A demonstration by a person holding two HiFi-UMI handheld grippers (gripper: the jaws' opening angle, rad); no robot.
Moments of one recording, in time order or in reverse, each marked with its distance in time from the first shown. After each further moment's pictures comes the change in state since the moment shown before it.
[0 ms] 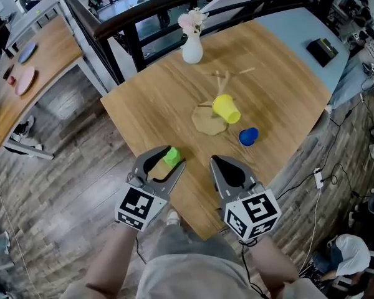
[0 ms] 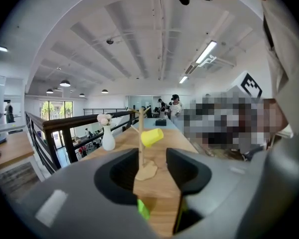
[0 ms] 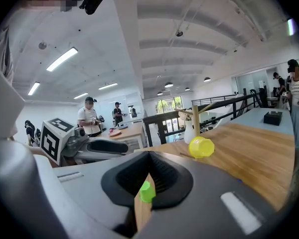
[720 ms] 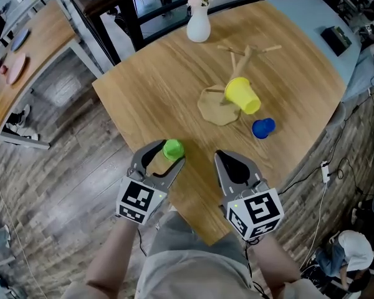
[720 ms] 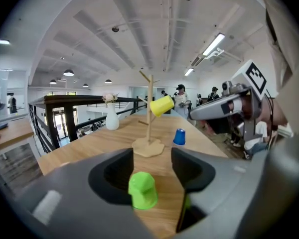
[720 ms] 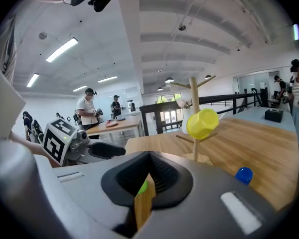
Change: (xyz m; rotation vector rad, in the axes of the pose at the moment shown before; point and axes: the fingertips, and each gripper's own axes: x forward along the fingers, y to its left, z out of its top) left arm 0.048 0.032 -0.119 -0.050 0.098 0.023; right arm 0.060 -0.028 -0.079 -0.032 0.051 -0.015
